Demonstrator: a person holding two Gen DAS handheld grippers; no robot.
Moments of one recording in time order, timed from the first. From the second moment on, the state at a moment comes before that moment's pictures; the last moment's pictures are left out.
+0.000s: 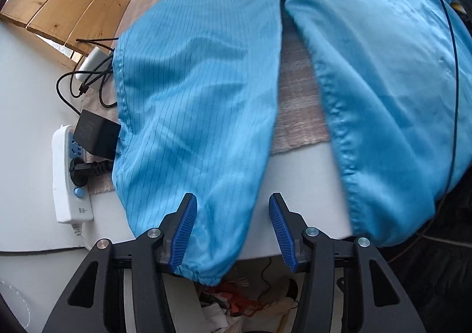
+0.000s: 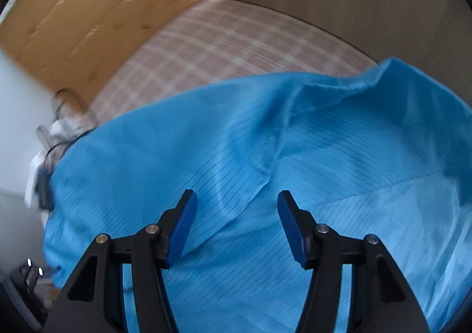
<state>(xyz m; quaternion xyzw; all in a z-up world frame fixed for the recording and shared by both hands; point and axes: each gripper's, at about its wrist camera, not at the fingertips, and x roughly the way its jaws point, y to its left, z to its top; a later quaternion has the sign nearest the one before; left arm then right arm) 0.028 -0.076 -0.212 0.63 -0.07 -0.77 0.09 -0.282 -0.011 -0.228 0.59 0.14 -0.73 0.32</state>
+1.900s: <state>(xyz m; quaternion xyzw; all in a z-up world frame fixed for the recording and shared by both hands) 0.080 -0.026 -0.183 0.57 0.17 -0.80 0.06 -0.215 0.140 -0.198 0.56 0.18 -0.72 0.36</state>
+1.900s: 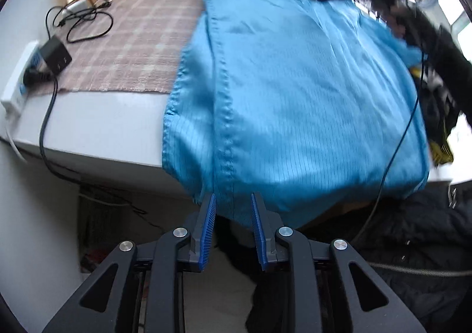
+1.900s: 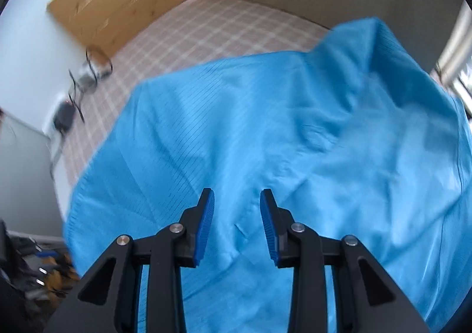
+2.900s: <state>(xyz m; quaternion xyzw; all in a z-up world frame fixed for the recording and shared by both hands) 0.070 -0.032 -0.193 0.58 0.10 -0.81 0.01 -0.175 0.102 -0.217 0.58 0.23 -0.68 0.39</state>
